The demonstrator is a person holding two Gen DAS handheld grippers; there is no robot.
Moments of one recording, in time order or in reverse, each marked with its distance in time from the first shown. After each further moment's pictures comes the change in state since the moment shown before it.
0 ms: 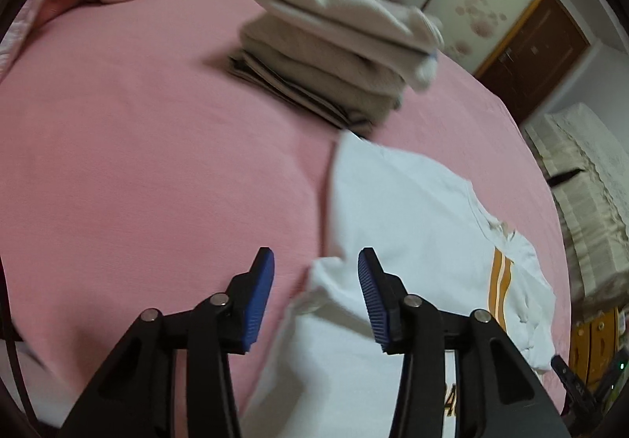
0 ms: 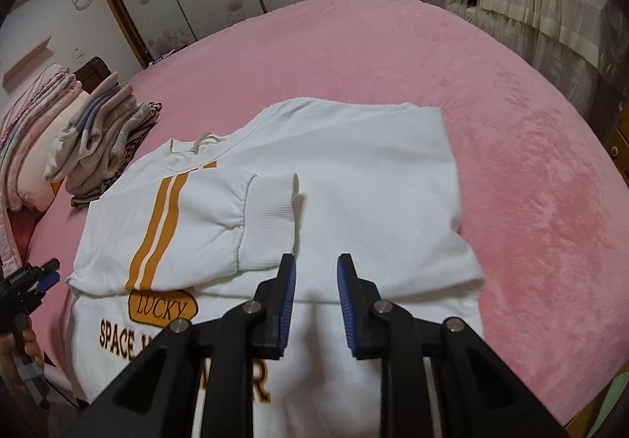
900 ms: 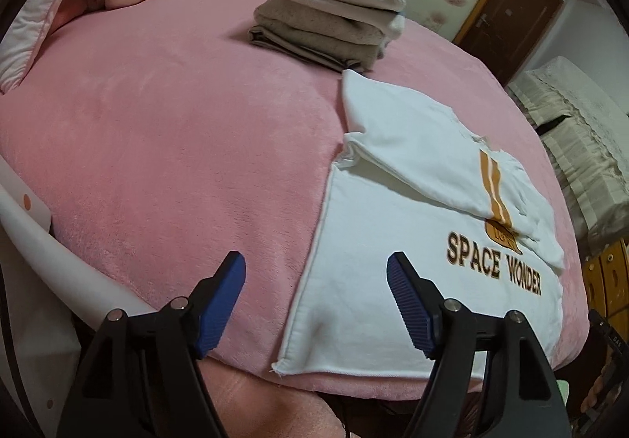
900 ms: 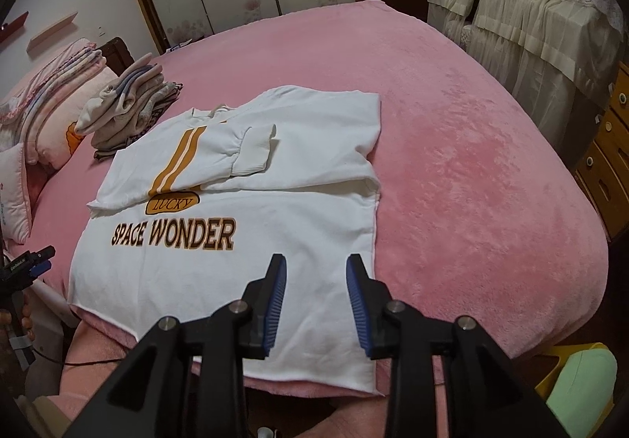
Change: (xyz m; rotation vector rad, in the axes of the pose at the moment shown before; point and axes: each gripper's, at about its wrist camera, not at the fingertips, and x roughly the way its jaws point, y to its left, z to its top) left arm -0.071 0.035 -0.096 0.151 0.050 -0.019; right arm -0.103 -0.042 -0.074 -0.111 -0.009 -0.001
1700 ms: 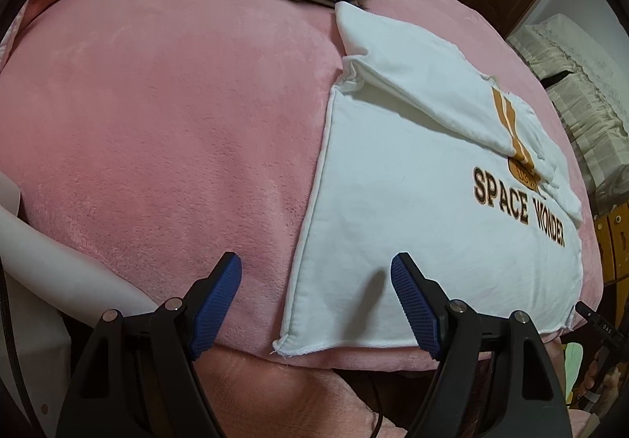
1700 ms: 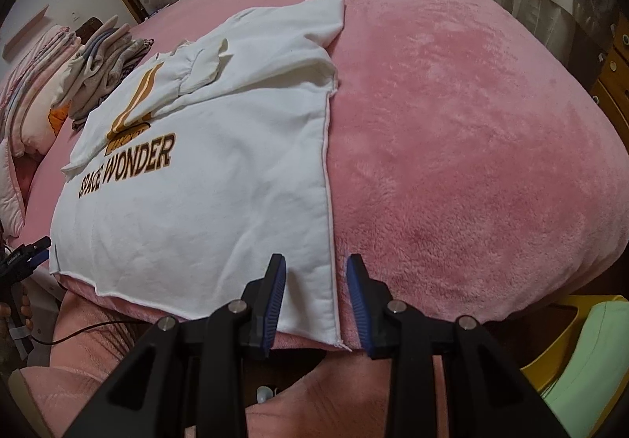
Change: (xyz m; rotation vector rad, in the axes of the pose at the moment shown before) left arm 0.041 0.002 -0.025 0.064 0.165 0.022; right arm 0.051 -0.043 -0.054 0.089 0.213 0.010
